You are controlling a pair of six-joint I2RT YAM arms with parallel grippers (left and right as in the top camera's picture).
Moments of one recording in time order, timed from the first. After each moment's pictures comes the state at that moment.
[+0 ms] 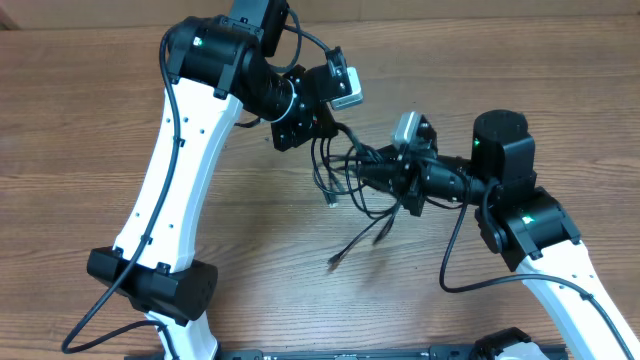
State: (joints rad) left arm -0.36 1.92 2.27 -1.60 0.62 0.89; right arm 0.32 1.15 0.97 -0.28 -0.88 -0.30
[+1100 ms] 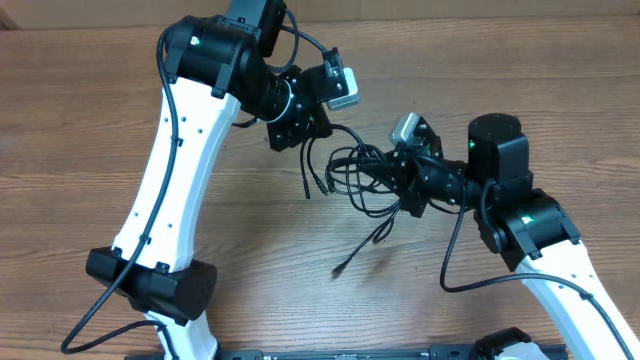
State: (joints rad) left arm -0.36 1.92 2.27 -1.62 0.58 0.89; right arm 0.32 1.15 0.97 -0.35 -0.75 -0.30
